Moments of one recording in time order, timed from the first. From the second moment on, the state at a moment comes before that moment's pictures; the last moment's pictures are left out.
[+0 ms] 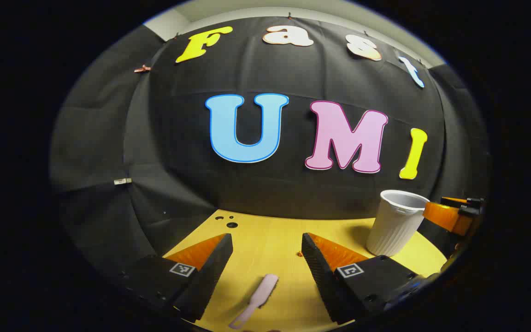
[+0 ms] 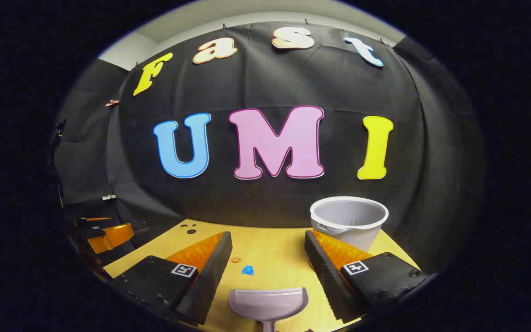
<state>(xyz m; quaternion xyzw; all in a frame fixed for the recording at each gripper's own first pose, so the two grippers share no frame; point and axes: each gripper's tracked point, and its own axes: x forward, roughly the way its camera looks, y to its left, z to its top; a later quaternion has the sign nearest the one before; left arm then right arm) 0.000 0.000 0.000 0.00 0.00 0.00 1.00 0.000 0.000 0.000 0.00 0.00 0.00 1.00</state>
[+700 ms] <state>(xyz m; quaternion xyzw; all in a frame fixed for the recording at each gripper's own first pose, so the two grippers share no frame) -0.003 0.014 -0.062 -0.03 0.09 -0.07 0.99 -0.020 0.018 -0.048 0.01 0.07 -0.06 1.00</state>
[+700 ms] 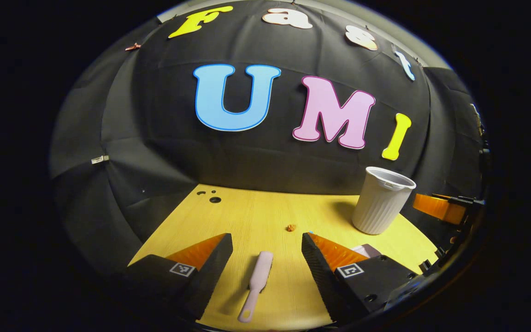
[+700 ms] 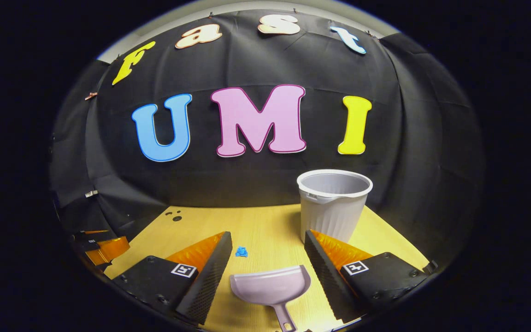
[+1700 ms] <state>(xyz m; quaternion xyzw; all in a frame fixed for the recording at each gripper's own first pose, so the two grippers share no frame) 0.040 0.026 -0.269 0.03 0.45 -0.09 0.89 -0.013 0.010 -0.096 0.00 0.14 -0.04 0.99</state>
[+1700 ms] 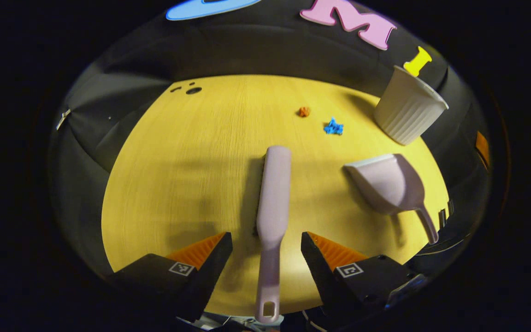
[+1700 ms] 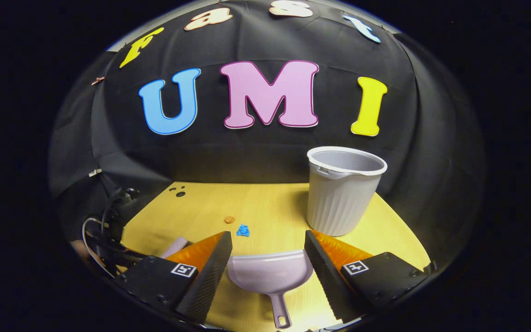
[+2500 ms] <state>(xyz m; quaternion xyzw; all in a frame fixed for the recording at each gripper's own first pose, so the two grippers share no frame) 0.057 0.023 -0.304 0.07 0.46 -0.08 0.88 -0.034 -0.030 -0.119 0.05 0.20 -0.12 0.97</state>
